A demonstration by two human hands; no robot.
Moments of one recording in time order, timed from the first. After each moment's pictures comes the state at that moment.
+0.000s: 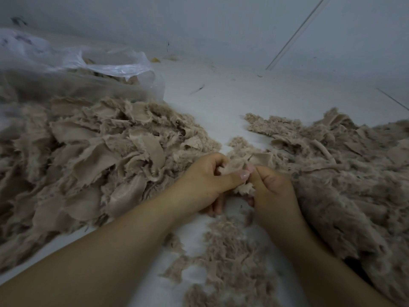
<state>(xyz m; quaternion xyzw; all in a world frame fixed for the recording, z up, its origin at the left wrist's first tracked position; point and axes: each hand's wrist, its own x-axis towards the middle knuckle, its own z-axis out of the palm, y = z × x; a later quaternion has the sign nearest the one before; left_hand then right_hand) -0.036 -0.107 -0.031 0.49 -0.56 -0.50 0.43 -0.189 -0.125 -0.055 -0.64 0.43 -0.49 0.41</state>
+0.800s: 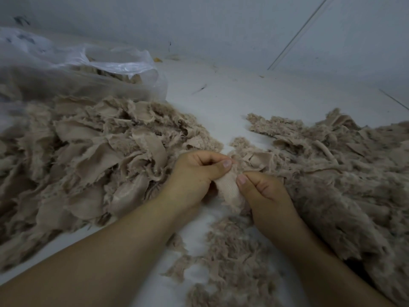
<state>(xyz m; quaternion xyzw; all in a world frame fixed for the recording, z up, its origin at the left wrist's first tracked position) -0.036 -0.109 -0.039 0.42 -0.40 -0.54 0.61 -0.186 -0.122 -0.056 -0.72 0.37 -0.44 0.40</state>
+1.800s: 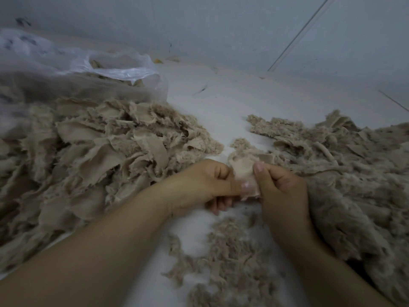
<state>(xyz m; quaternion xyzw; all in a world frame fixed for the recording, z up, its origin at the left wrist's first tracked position) -0.021 -0.109 -0.022 0.45 -0.60 -0.58 0.33 -0.192 -0.124 -0.051 -0.61 0.46 -0.54 0.35</state>
